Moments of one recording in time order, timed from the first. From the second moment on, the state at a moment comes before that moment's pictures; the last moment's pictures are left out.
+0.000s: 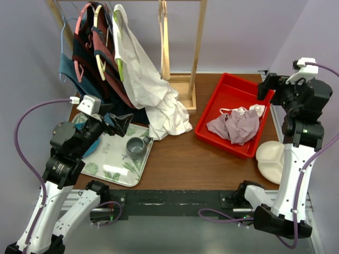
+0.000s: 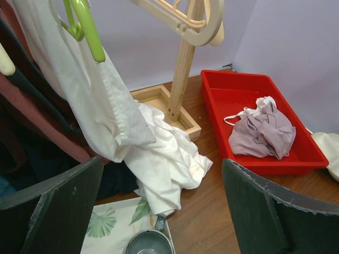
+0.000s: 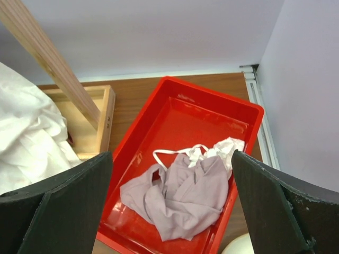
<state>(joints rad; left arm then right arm) -0.35 0.60 0.97 -0.34 0.18 -0.15 -0.28 1.00 1.44 -0.64 -0.25 0.04</state>
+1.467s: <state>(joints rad) -0.35 0.59 0.84 -0.30 0.20 -0.16 -0.04 1.45 1.07 -0.73 -0.23 -0.47</state>
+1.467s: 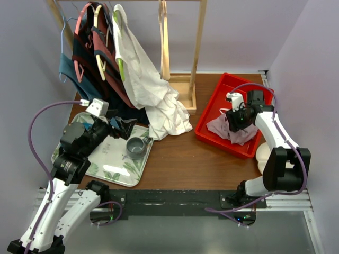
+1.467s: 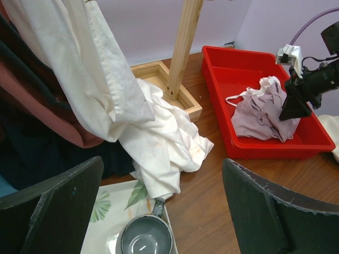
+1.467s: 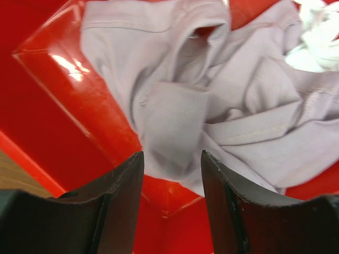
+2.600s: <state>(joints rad) -0.35 0.64 0.84 -0.29 0.26 -0.25 -0.03 1.30 1.20 -0.78 -0.29 -0.54</state>
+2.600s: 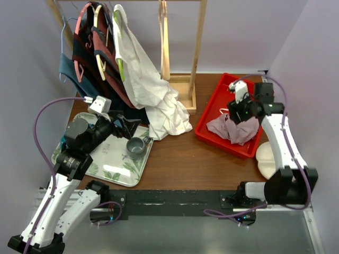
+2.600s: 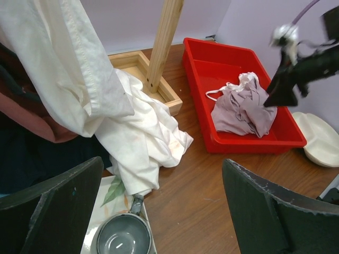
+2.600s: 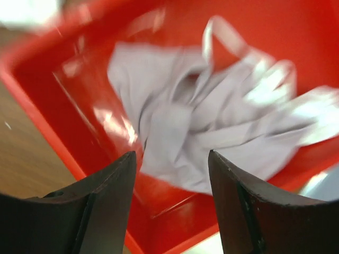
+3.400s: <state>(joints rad) -0.35 0.66 0.84 -0.24 0.34 -0.30 -0.03 1.20 1.78 -0.86 -0.32 -0.52</state>
